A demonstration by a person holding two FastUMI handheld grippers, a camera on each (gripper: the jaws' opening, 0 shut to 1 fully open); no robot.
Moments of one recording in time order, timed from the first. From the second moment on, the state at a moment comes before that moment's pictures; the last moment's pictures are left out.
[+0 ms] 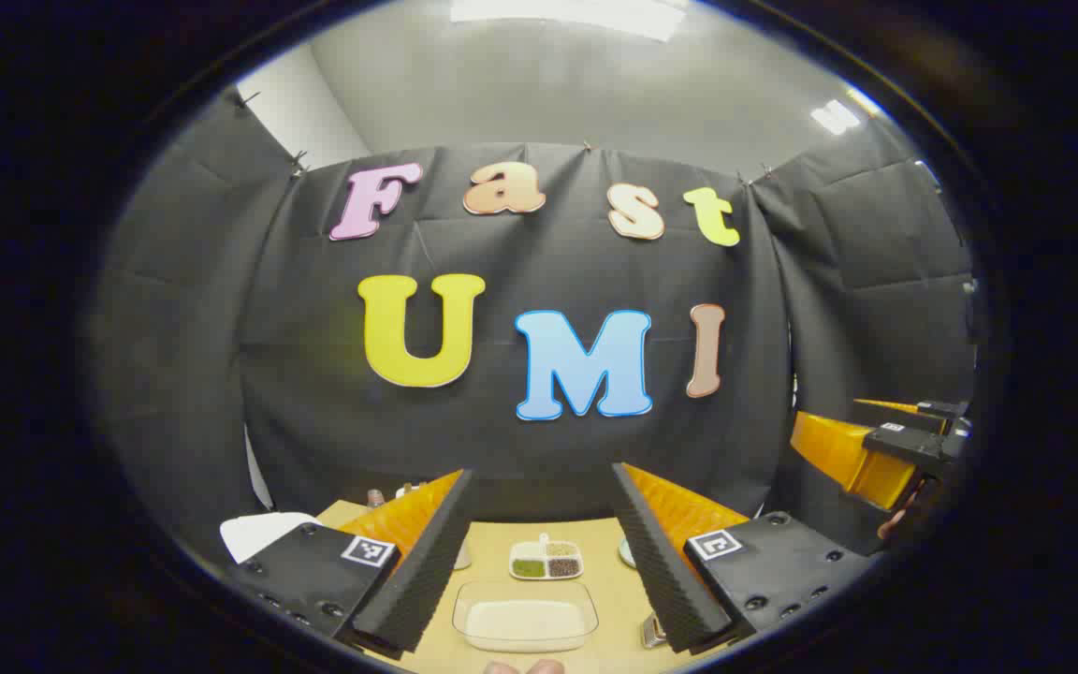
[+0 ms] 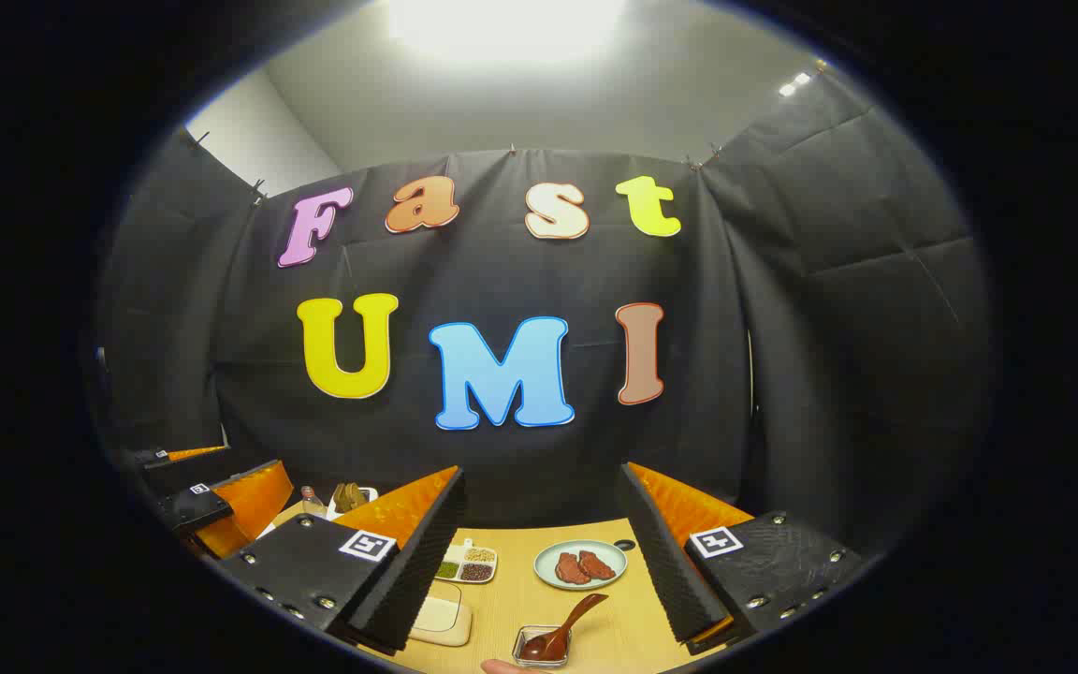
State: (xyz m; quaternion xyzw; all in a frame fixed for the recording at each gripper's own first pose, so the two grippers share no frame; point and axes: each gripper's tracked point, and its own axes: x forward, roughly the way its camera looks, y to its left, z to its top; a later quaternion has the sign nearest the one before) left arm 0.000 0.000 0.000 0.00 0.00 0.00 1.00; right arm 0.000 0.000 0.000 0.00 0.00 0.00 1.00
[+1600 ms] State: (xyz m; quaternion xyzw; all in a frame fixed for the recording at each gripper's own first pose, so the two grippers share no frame) left arm 0.009 0.135 -0.086 -0.04 0.10 0.07 0.99; right arm 0.032 0.048 -0.035 0.01 0.04 0.04 1.00
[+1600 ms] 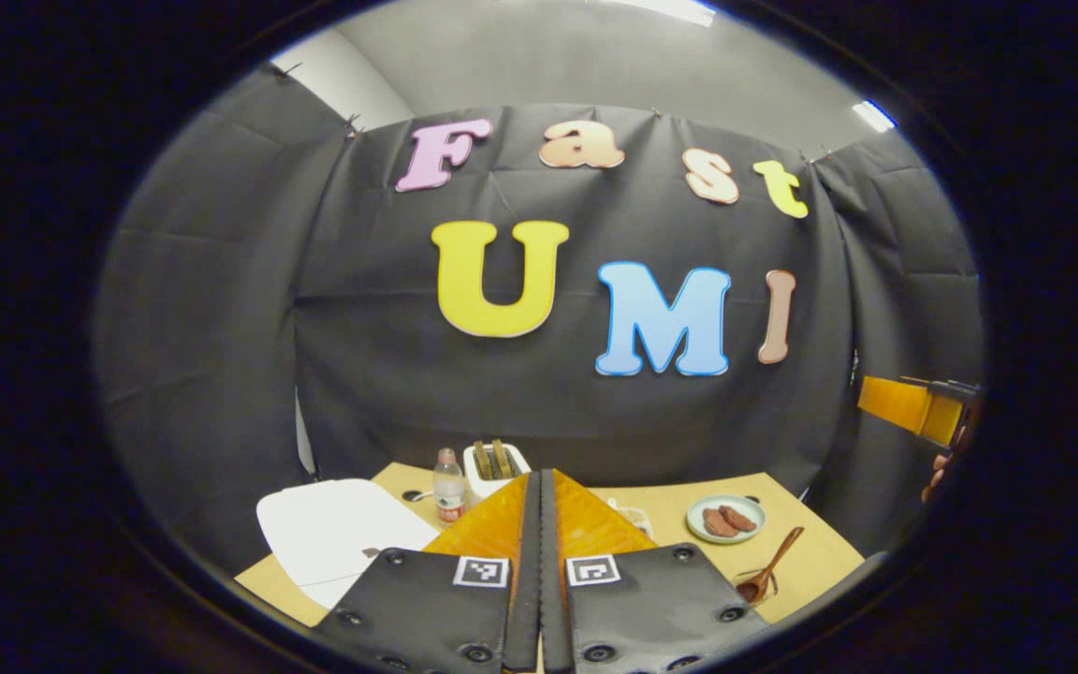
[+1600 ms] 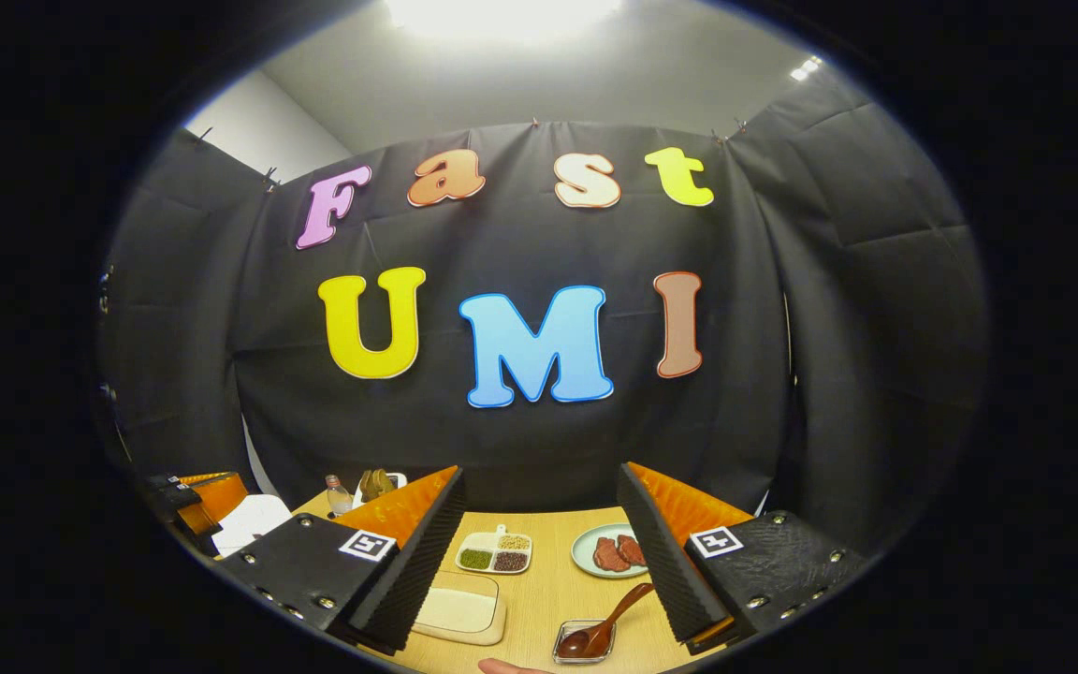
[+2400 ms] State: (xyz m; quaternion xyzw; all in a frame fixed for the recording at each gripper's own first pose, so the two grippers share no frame) left arm 0.037 0.344 -0.280 -0.16 0.34 0.19 0.91; right arm 0.055 0.045 -0.081 -0.01 0.10 0.03 0.99
